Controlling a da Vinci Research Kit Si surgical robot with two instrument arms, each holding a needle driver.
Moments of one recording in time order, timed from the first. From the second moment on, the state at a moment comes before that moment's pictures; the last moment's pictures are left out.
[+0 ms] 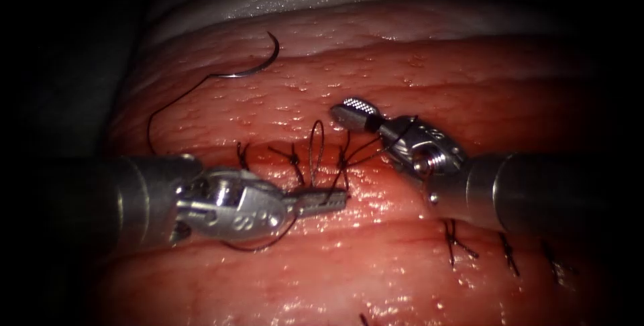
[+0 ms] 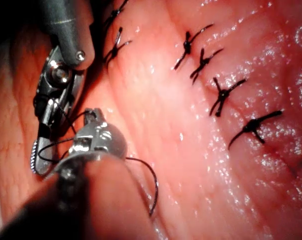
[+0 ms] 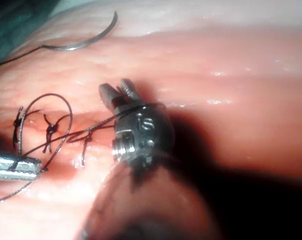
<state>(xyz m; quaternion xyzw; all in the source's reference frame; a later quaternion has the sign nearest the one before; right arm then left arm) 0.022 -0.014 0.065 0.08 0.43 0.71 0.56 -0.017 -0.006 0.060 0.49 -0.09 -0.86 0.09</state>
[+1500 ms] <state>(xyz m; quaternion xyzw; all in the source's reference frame) 0.022 -0.021 0.059 0.00 0.51 0.63 0.59 -0.012 0.023 0.079 0.43 -0.02 -0.89 -0.10</state>
